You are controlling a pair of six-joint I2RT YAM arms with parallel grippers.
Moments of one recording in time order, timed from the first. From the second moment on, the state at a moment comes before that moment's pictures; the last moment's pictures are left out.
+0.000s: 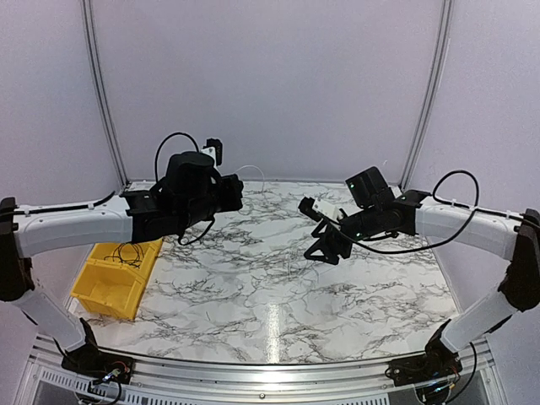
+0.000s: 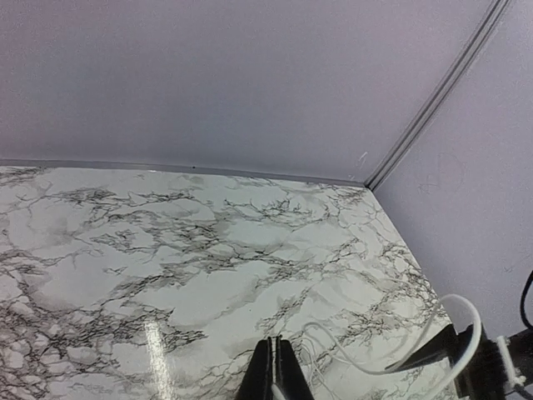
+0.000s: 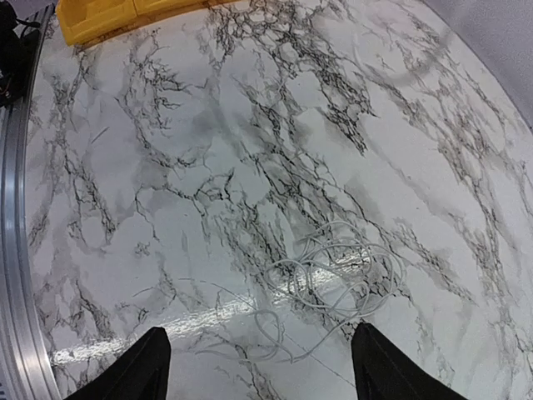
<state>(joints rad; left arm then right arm) -0.93 1.55 1.20 0.03 -0.40 -0.57 0.64 1.44 1.08 -0.47 -0.43 -0.40</state>
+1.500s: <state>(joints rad) -0.86 0.79 0.88 -1.50 -0.78 -1.80 0.64 1.56 1.13 -0.34 -0.47 -0.36</state>
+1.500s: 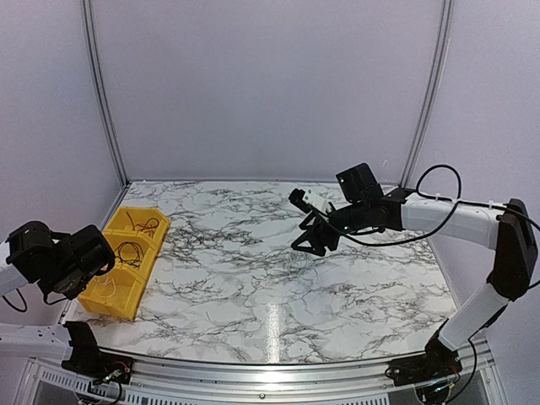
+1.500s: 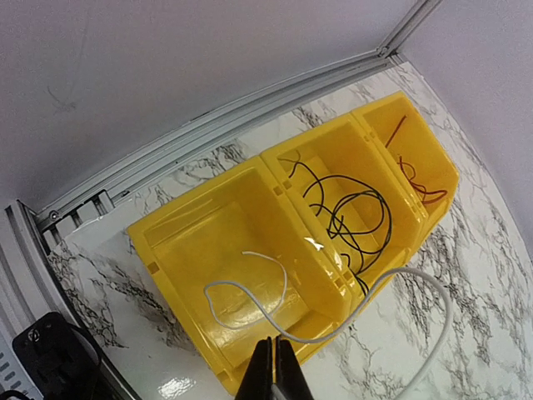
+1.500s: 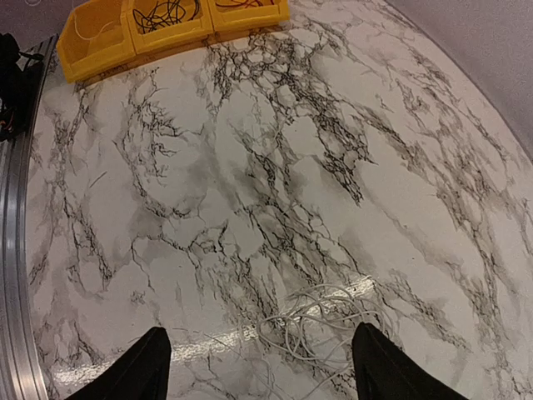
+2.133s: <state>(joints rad) -0.59 0.83 0.68 -1.24 -0.77 -1.62 0.64 1.51 1.09 -0.35 -0.47 -0.38</state>
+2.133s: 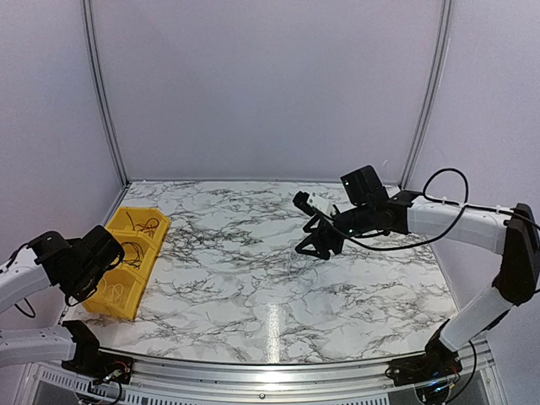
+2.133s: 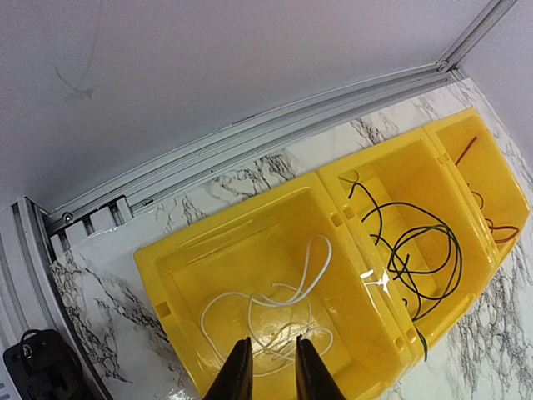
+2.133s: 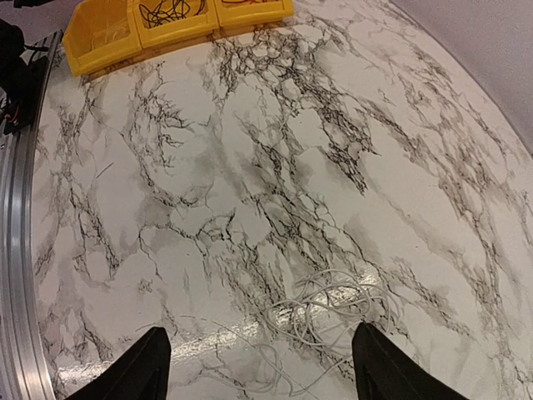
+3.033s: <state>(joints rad) -0.64 1.30 1.11 -0.63 -0.46 -0.53 0.46 1.36 1.00 -0.56 -0.46 -0.67</state>
